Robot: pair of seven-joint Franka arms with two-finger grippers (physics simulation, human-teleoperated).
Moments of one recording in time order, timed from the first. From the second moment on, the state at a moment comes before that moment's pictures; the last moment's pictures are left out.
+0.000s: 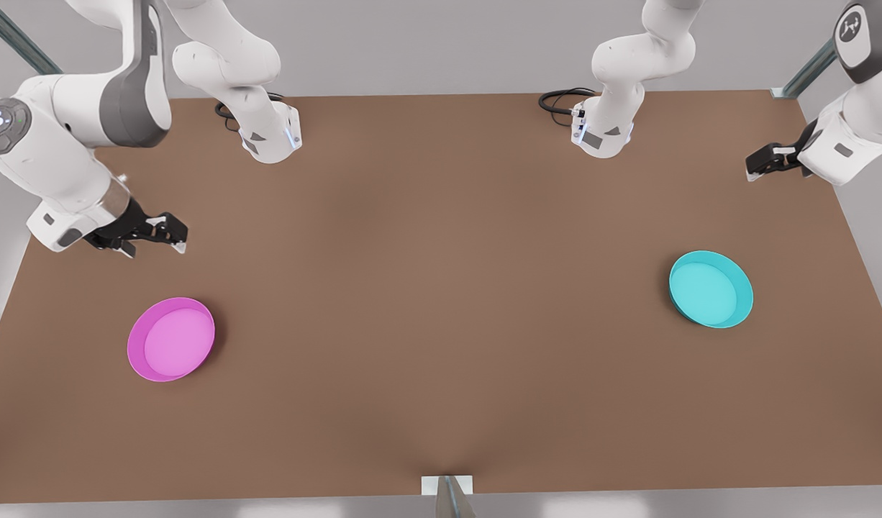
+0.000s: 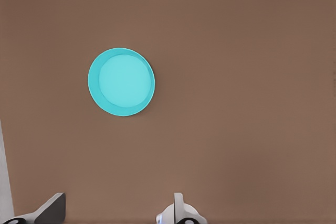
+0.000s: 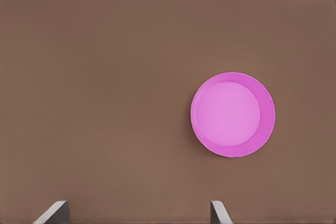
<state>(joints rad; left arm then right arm) 0.17 0.06 -0.14 -1.27 0.11 1.14 0.04 0.04 -0.02 -0.02 -1.68 0.00 1.71 -0.05</state>
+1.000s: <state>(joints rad) 0.70 0.77 -0.17 -1.56 -0.20 2.03 0.44 -0.35 0.48 -0.01 -1.51 0.07 1.80 -0.38</state>
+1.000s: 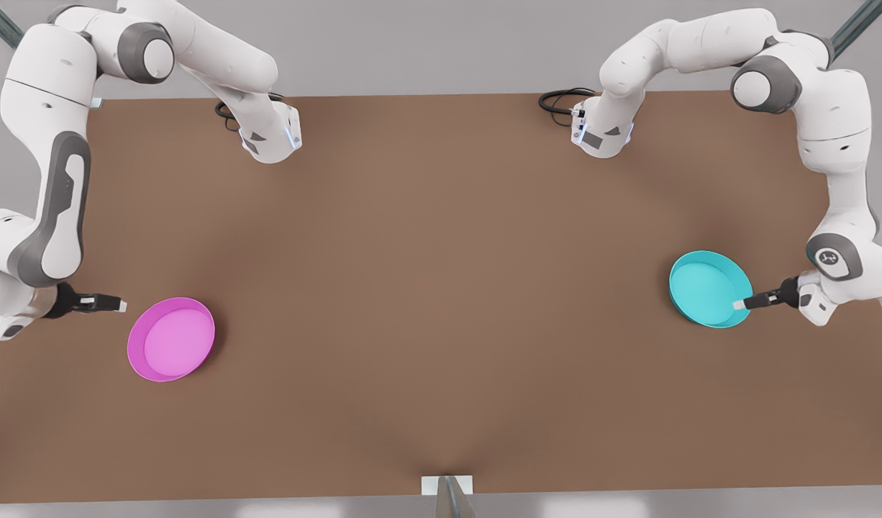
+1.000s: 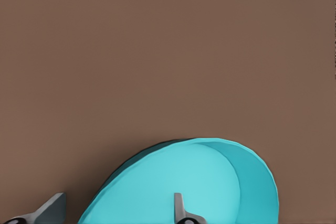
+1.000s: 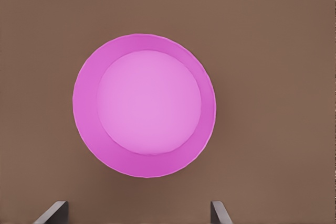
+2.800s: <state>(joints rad) -0.32 0.50 -0.16 -1.27 0.78 1.37 0.09 -0.41 0.64 -0.01 -1.51 0.11 1.94 -0.56</state>
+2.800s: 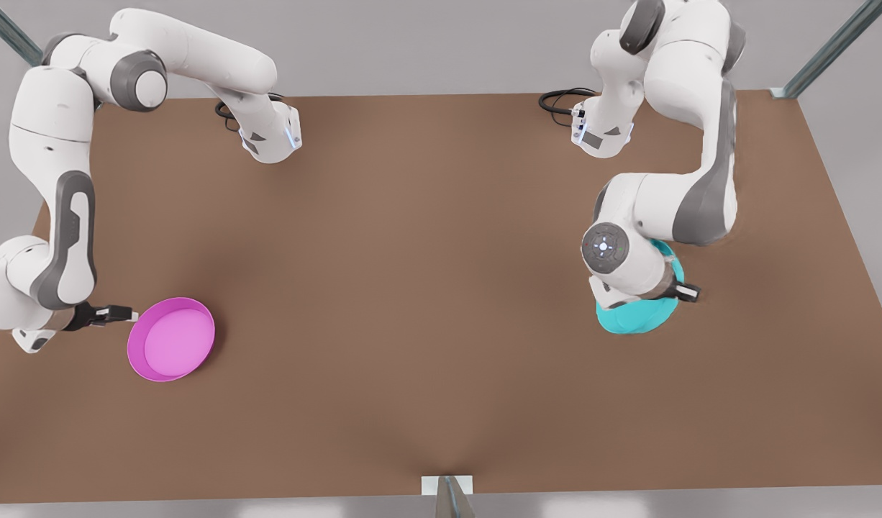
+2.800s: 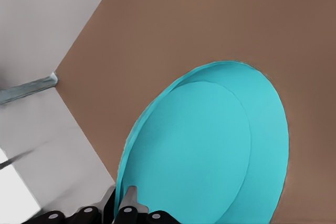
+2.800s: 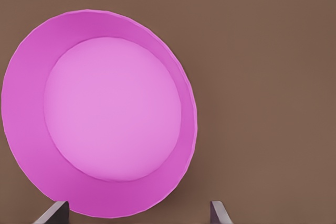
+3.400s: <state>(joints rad) -0.89 1.09 -0.16 -0.96 1.67 0.95 -0.16 -0.41 0.51 0.04 -1.44 0.12 1.79 -0.59</state>
